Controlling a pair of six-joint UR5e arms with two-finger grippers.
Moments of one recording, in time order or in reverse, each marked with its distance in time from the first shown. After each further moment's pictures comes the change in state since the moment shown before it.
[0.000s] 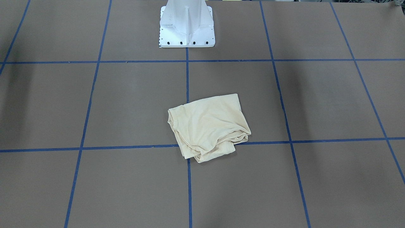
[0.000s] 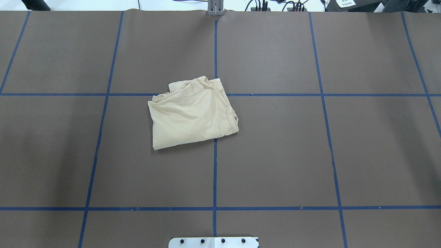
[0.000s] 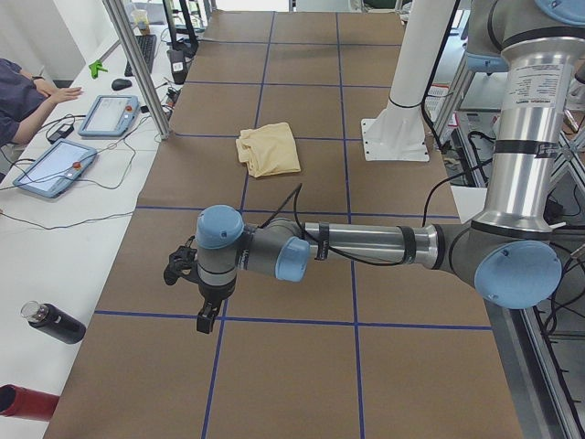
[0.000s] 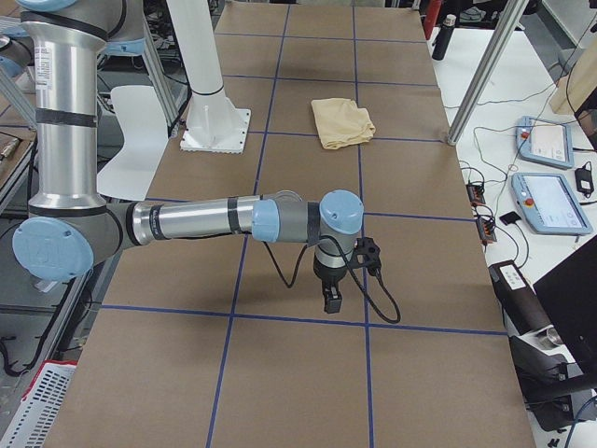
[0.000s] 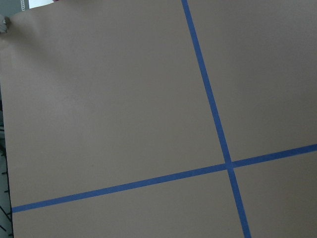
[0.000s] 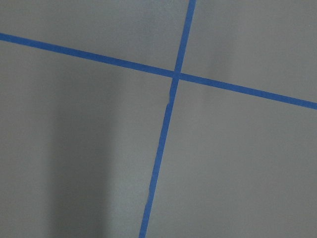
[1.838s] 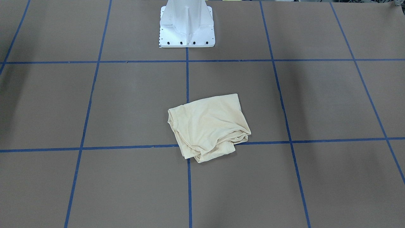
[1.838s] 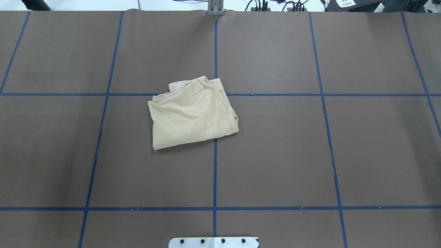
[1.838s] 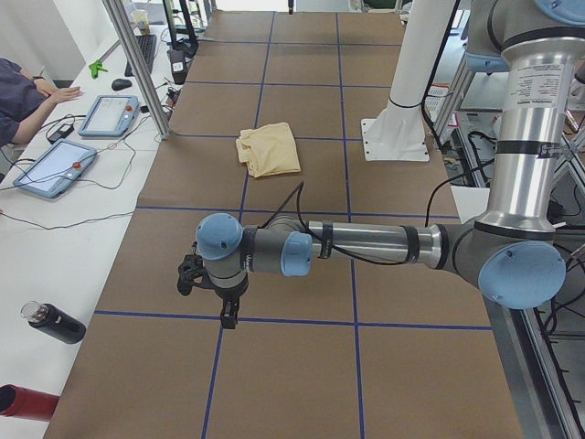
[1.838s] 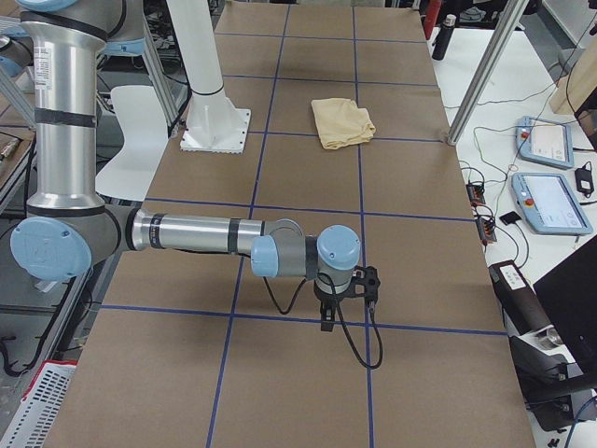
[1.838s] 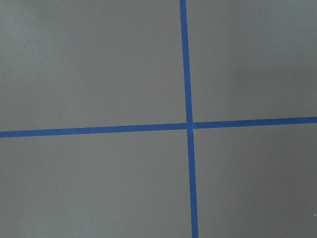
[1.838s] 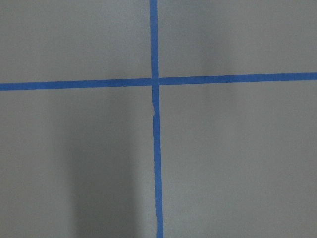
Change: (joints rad) left arm 0.004 0.022 0.001 0.099 -0.140 -0.126; right arm 0.000 -0.009 -0.145 0.210 0.083 0.274
